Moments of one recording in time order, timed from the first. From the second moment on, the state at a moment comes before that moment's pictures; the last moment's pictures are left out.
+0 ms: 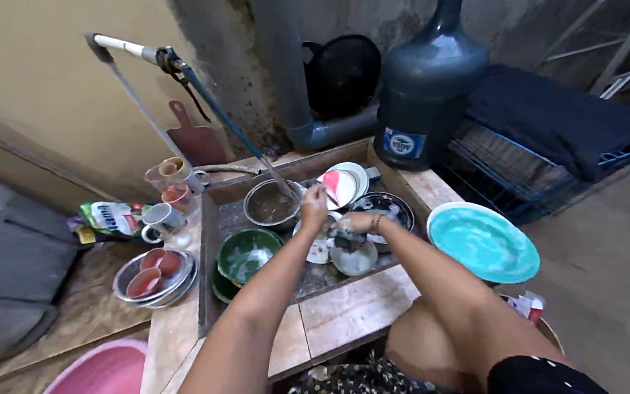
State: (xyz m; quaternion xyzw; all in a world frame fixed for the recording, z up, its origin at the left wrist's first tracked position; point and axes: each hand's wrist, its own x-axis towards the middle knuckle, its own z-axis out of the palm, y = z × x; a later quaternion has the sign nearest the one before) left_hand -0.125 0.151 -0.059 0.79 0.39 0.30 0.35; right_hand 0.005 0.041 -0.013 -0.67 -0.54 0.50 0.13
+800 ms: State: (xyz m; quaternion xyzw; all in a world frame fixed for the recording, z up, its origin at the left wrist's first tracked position) left_hand -0.179 0.134 -0.178 0.65 0.68 -0.06 0.32; right_hand -0.037 0.047 -0.115 -0.58 -0.63 0.34 -0.38
